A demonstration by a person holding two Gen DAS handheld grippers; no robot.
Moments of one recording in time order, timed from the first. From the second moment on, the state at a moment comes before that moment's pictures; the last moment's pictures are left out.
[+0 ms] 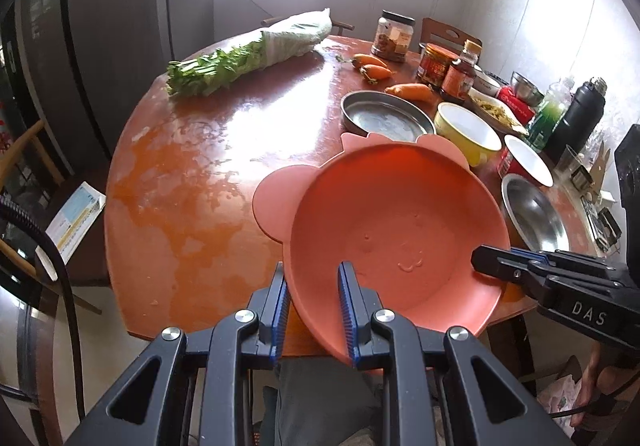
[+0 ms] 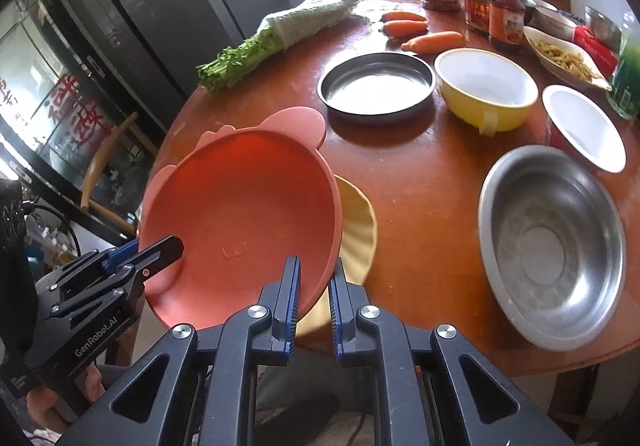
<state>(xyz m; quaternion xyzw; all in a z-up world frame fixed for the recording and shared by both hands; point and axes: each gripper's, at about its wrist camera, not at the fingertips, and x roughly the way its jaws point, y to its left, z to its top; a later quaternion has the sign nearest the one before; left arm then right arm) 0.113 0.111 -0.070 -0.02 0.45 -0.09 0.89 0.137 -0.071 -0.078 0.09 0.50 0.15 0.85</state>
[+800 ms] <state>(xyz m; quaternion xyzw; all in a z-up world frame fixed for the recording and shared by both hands) 0.137 0.097 -0.101 0.01 0.50 -0.08 0.86 0.152 -0.065 -0.095 0.06 0.53 0.13 0.83</state>
